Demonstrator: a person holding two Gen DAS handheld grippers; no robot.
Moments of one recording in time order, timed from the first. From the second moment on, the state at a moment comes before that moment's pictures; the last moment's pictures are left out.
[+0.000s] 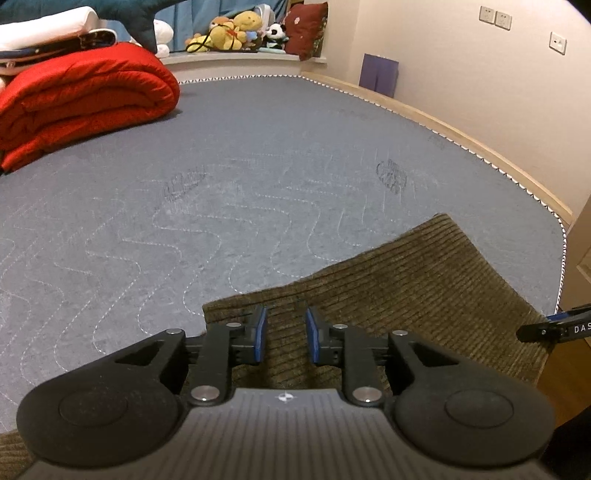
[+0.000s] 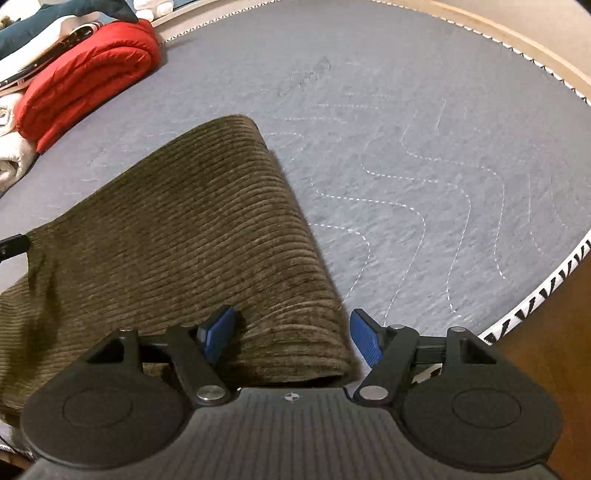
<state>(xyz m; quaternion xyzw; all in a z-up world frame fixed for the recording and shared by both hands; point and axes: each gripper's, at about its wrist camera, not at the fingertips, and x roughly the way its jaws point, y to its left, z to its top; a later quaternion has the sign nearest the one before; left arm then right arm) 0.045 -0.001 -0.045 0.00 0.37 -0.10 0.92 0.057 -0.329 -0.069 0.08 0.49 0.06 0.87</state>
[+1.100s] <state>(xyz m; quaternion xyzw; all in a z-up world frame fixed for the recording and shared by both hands) 0.047 -0.035 -0.001 -0.16 0.36 -0.26 0.88 -0.116 -0.148 -0.010 -0.35 0.08 0.33 0.87</state>
